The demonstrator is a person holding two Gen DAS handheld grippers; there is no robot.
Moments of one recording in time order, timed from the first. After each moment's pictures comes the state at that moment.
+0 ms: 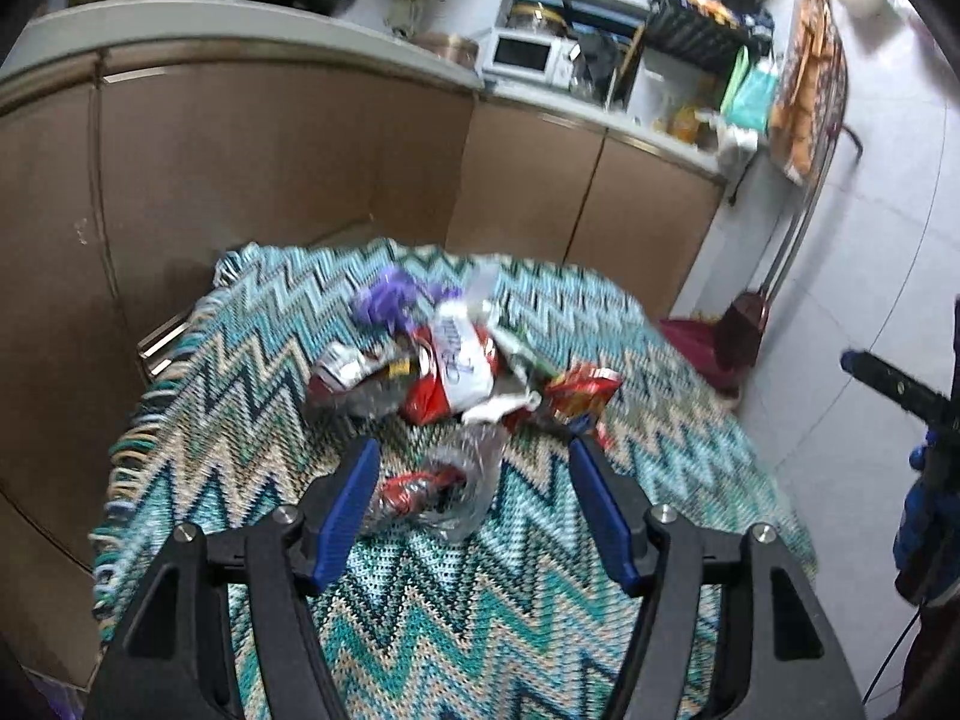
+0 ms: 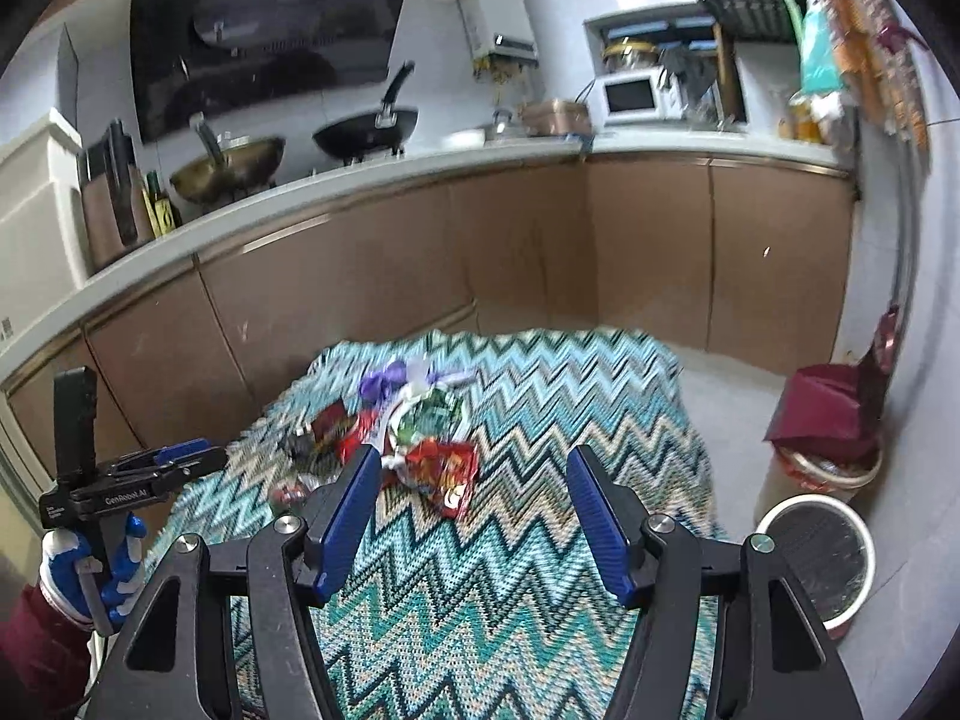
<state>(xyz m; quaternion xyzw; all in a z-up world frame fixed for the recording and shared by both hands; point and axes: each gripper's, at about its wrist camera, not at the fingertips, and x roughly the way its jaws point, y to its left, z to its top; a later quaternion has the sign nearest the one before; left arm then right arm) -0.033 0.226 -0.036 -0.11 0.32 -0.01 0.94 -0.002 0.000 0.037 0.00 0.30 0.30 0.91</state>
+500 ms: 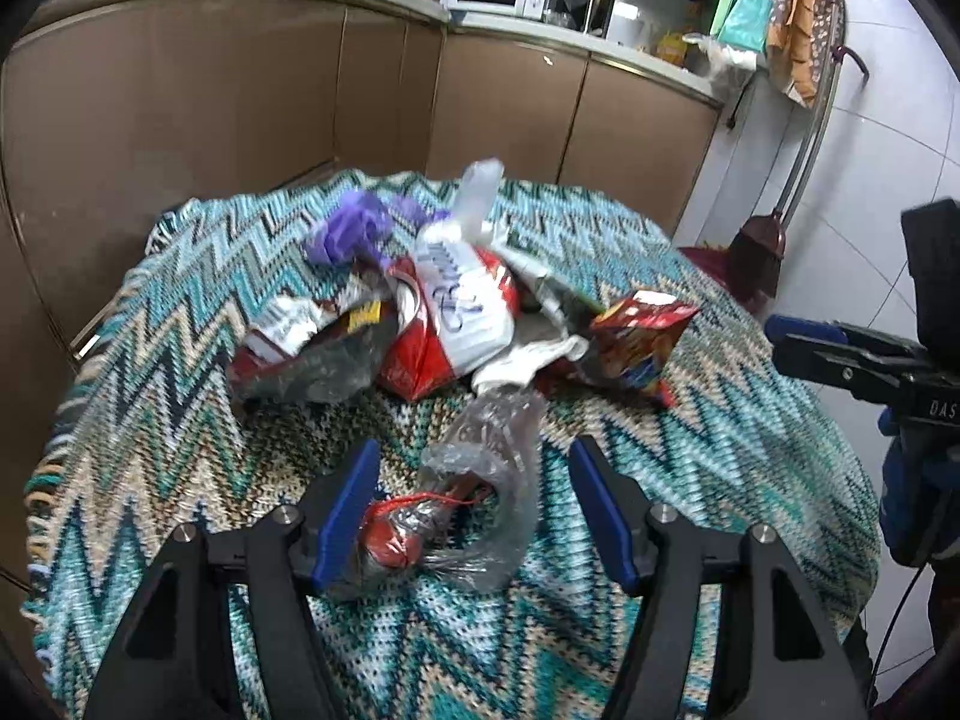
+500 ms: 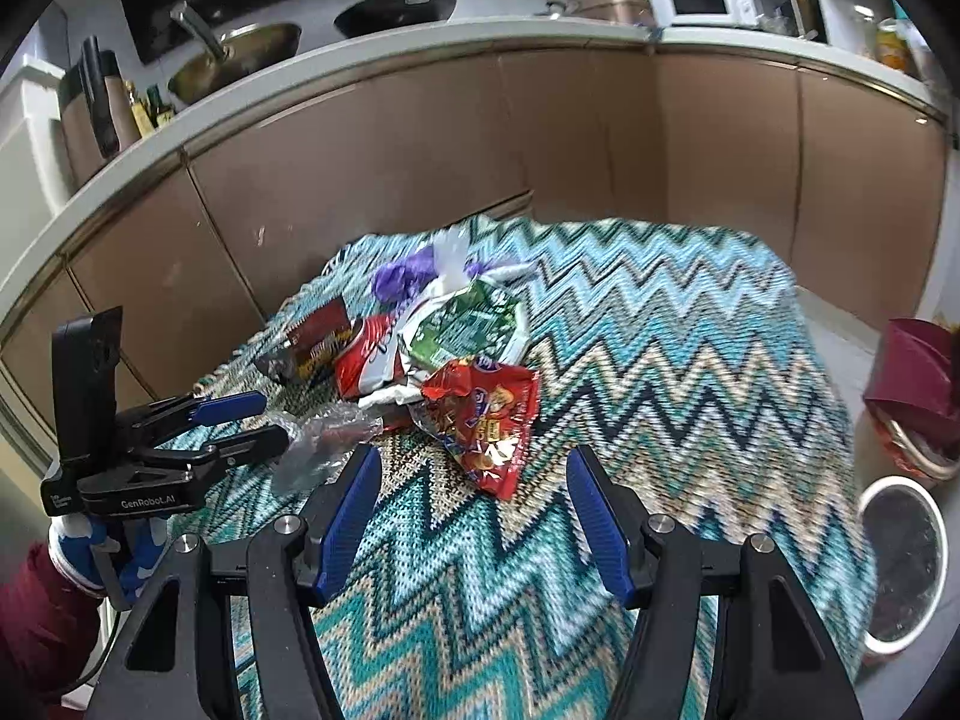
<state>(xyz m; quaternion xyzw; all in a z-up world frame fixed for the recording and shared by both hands) 0.036 0.229 -0.106 -0.07 0.38 -0.04 0.92 0.070 0.074 -0.052 -0.03 0.39 0.36 0.84</state>
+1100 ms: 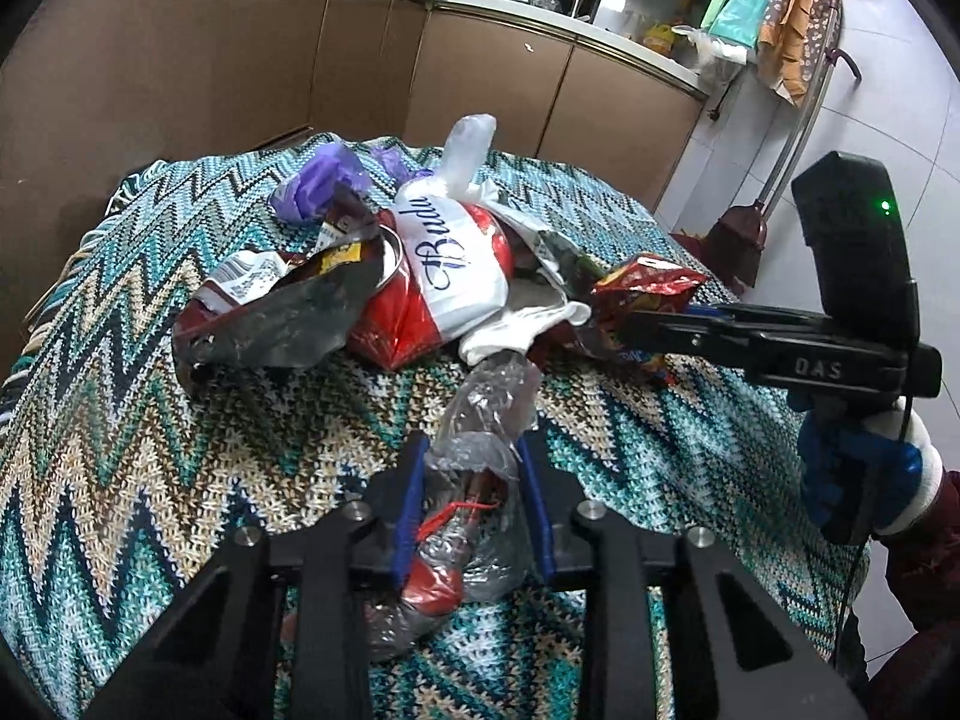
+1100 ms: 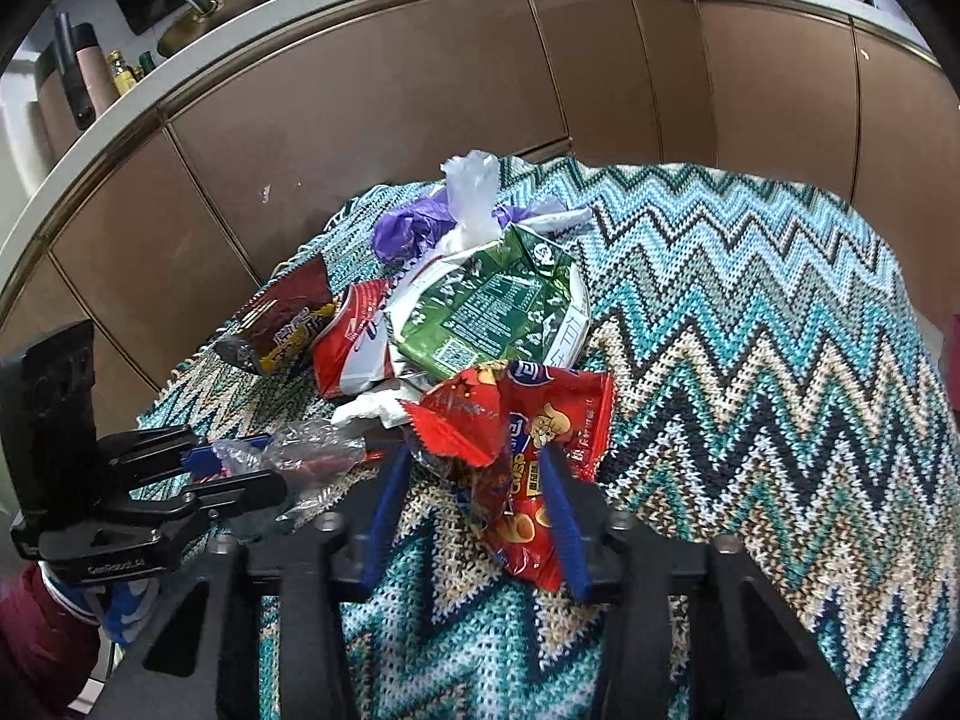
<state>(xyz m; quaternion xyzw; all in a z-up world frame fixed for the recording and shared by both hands) 0.045 0.233 -0.128 -0.10 0.39 -0.08 0.91 0.115 0.123 -0.098 -0.03 0.43 0.39 0.81</state>
